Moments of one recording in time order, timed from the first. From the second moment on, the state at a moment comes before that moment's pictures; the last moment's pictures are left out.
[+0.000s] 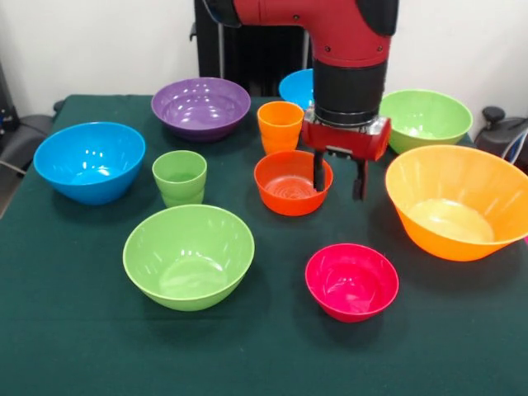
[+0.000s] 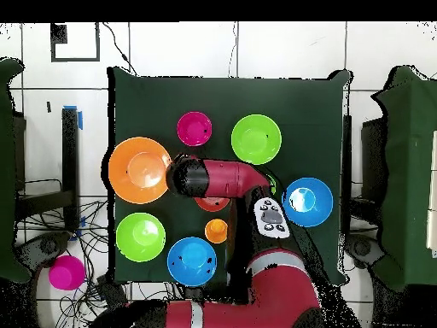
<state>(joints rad) -0.22 -0.55 0.12 1.64 -0.11 0.44 2.17</state>
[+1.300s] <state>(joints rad) -0.23 -0.42 0.12 1.44 -0.11 0.48 2.17</state>
